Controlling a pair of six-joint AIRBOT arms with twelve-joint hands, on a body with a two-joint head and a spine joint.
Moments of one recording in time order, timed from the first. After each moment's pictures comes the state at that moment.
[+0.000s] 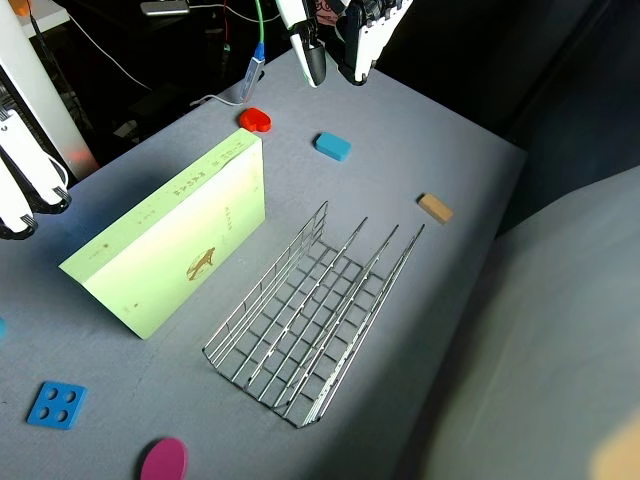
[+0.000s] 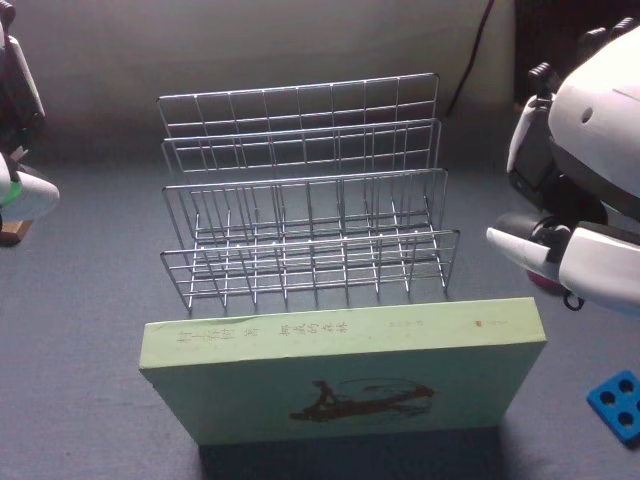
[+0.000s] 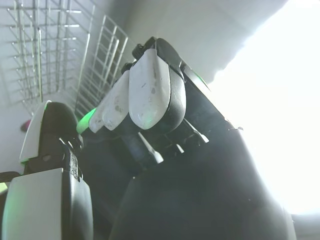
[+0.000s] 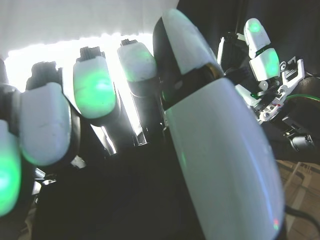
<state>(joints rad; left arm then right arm) -0.20 -0.51 0.52 0.88 0.85 0.31 -0.16 -0.62 0.25 -1.58 -0.69 0.38</state>
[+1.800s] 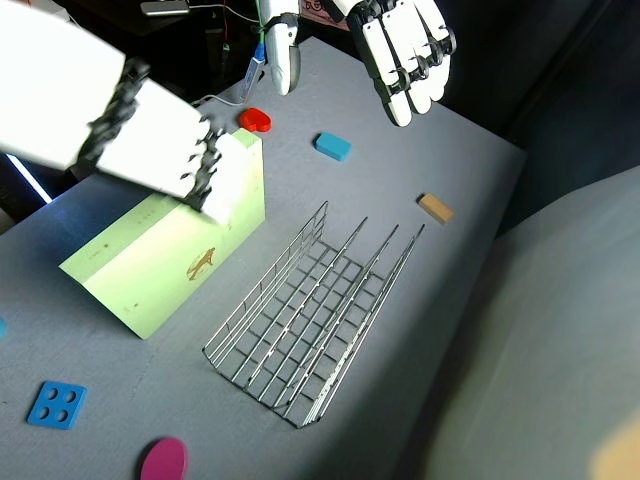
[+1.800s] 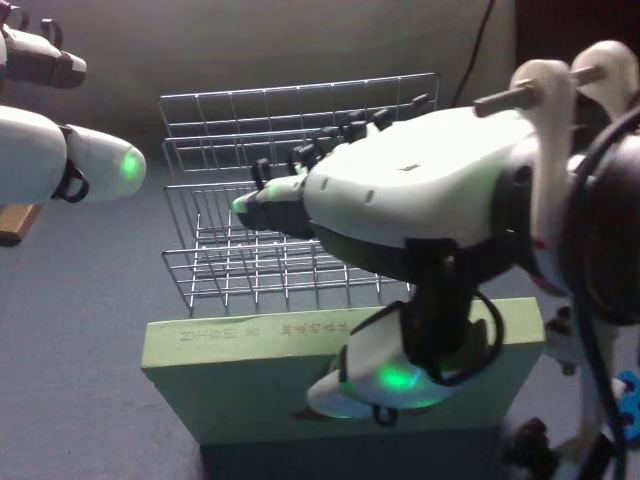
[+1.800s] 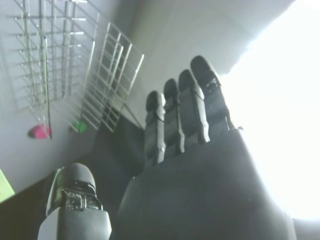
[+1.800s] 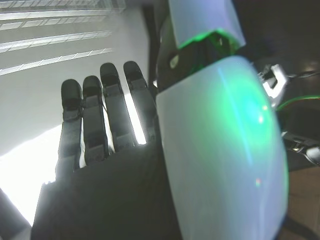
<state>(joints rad) -0.18 -0.51 0.53 0.87 0.85 0.33 0.00 -1.09 0.46 -0.89 -0.86 0.19</state>
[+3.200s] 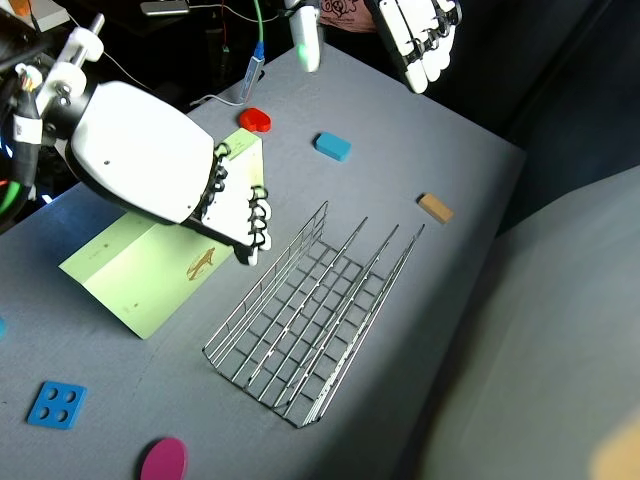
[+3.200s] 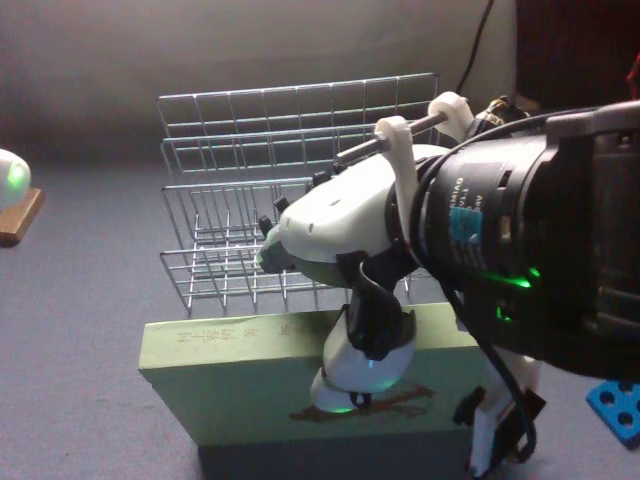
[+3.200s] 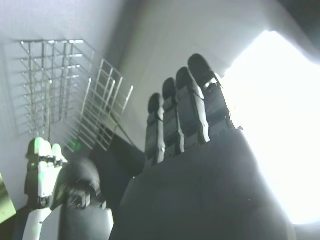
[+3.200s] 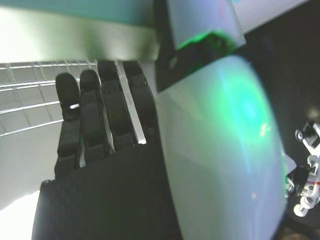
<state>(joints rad) -0.25 -0.36 0.51 0.84 0.85 0.48 -0.12 -1.30 0.69 -0.84 -0.91 0.05</state>
